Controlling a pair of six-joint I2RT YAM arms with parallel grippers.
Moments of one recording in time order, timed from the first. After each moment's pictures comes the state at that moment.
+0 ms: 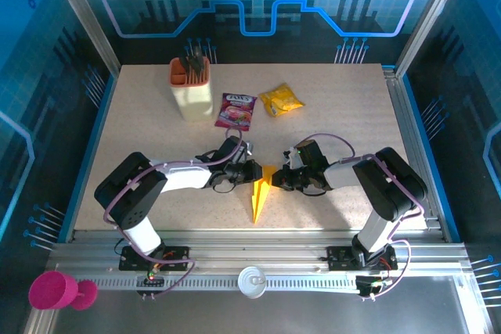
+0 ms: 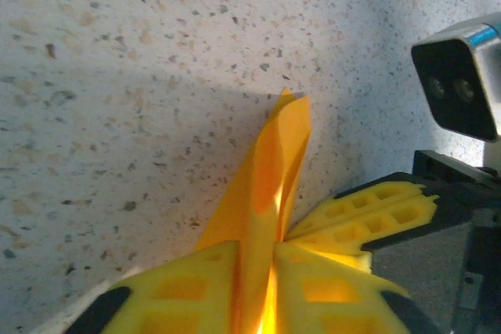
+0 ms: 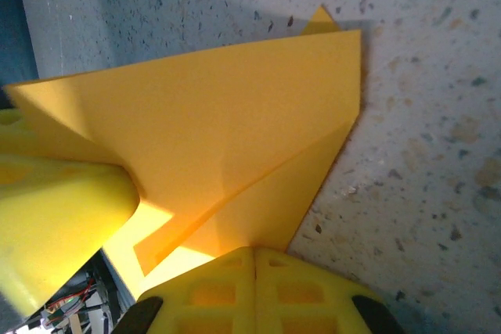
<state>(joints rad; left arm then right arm) -0.68 1.69 0.78 0.06 0.29 -0.86 0.49 1.71 0.58 0.20 -0.66 0.76</state>
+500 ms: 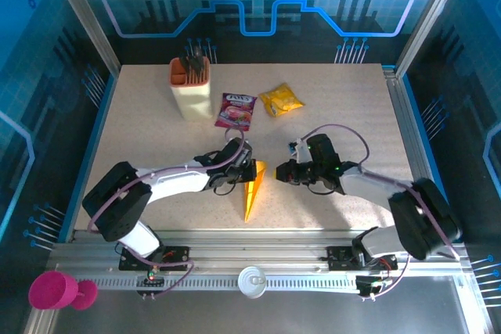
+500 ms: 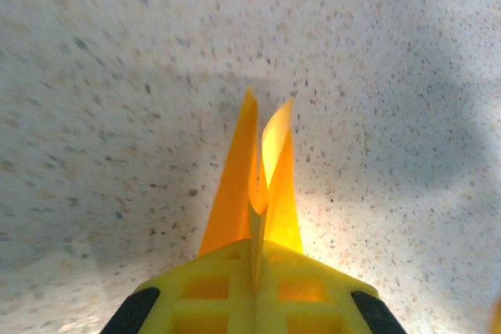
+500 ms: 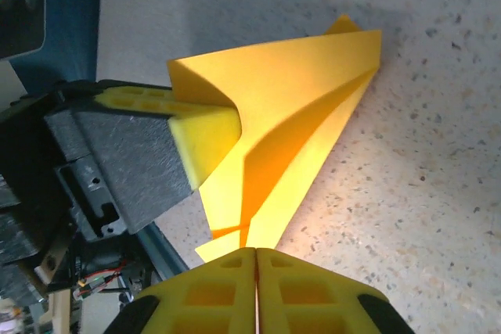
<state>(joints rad) -0.77 1.57 0.86 -0.20 -0.04 -0.78 0.48 1.34 0.57 -0.01 -0.63 0.68</state>
